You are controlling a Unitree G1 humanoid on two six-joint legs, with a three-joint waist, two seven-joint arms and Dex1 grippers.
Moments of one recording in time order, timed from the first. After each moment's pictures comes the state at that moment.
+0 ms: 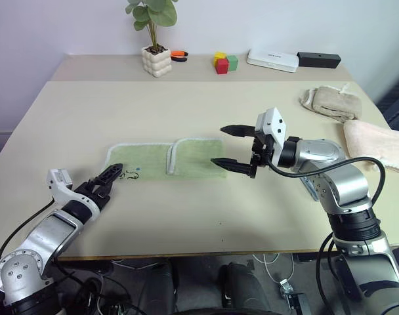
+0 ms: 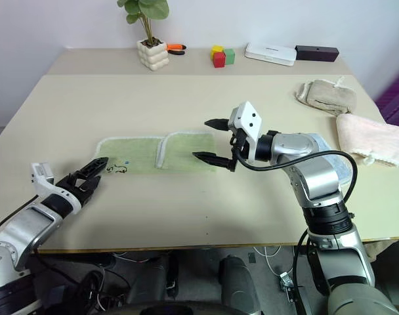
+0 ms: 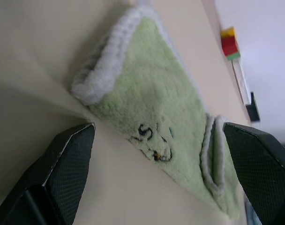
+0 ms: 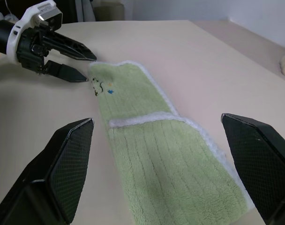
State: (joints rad) left arm -0.01 0.35 0.62 -0.27 -1.60 0.92 0.35; right arm -0.57 -0.54 0.08 -0.15 0.39 0.46 0.98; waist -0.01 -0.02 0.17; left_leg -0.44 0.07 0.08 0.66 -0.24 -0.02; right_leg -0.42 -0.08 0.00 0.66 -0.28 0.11
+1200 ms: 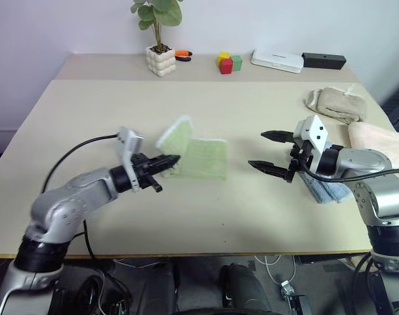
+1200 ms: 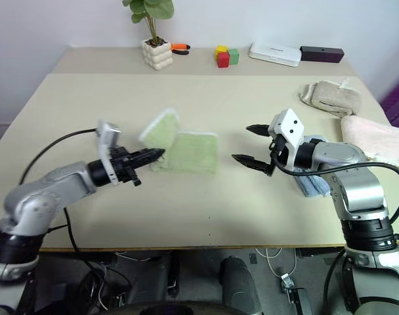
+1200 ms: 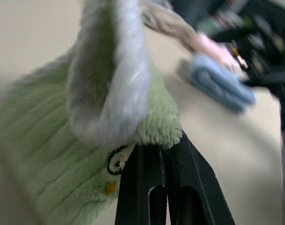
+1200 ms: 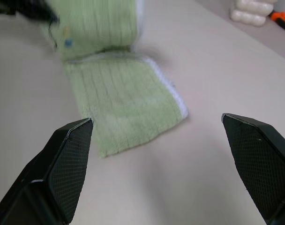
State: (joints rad) left arm -0.43 0.64 -0.13 -0.17 -0.85 0.66 -0.63; right arm -0.40 -0.73 -0.07 -0.15 0.40 0.44 0.99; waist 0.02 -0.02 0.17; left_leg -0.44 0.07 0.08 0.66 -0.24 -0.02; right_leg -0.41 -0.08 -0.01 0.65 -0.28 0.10
